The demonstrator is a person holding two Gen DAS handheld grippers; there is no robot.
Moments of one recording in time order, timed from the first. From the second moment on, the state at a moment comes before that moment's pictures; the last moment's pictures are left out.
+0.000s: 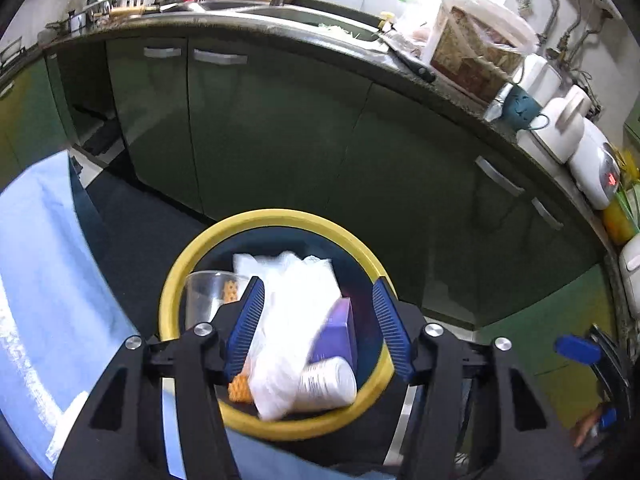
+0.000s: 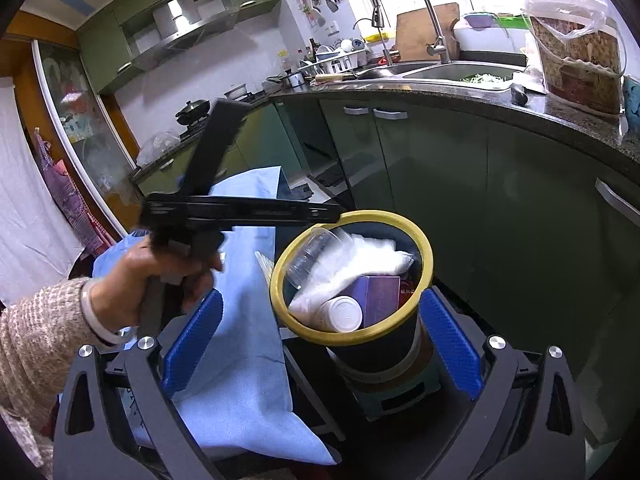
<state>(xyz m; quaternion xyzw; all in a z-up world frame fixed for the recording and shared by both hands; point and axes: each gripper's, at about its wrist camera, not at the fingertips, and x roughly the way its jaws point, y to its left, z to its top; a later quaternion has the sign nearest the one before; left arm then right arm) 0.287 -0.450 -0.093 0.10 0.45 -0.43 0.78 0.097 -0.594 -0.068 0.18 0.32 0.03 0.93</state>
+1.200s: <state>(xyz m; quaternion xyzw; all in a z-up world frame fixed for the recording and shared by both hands) 0.258 0.079 -0.071 -0.09 0.24 -0.04 0.97 0.202 -0.287 -0.095 -0.02 0.42 0.35 0.84</state>
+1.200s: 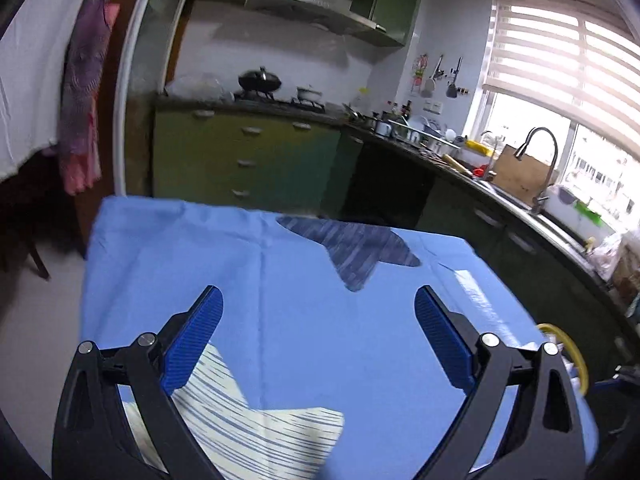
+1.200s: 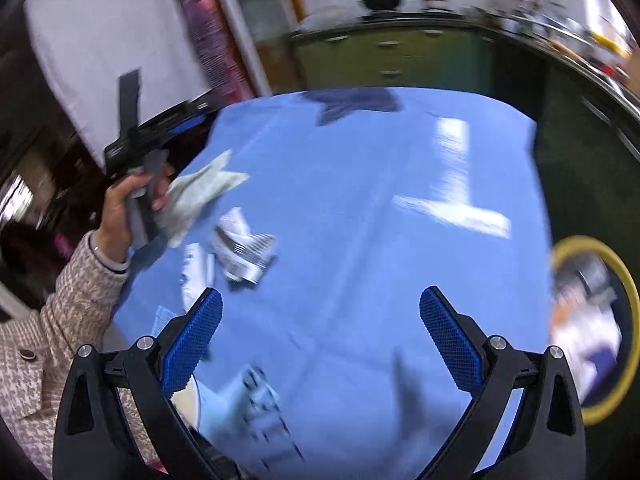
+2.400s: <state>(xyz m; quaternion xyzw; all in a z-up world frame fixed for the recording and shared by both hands) 0.255 0.068 -0.084 -0.06 0.26 -0.06 0.96 0.234 -0.198 -0.111 -0.05 0.45 0.38 0.80</state>
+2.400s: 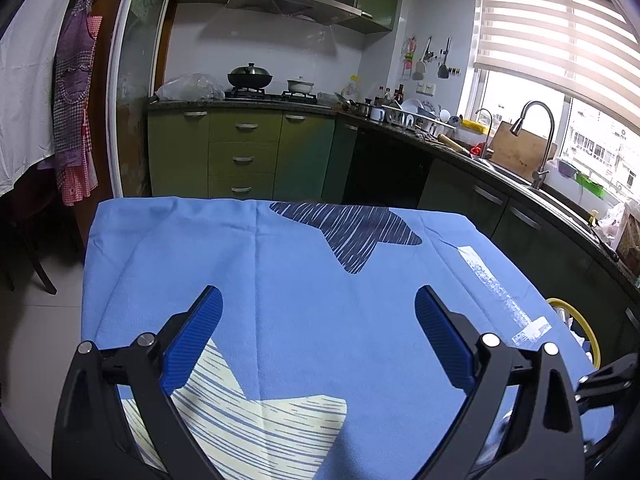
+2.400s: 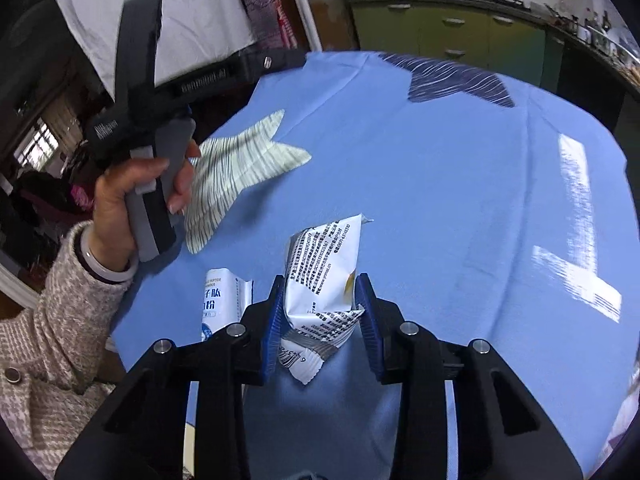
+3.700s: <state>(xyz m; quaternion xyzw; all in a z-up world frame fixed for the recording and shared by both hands) 0.256 0.044 -0.096 -0.02 0.29 -0.07 0.95 0.176 -0.510 -0.082 0.14 0.35 0.00 0.92</state>
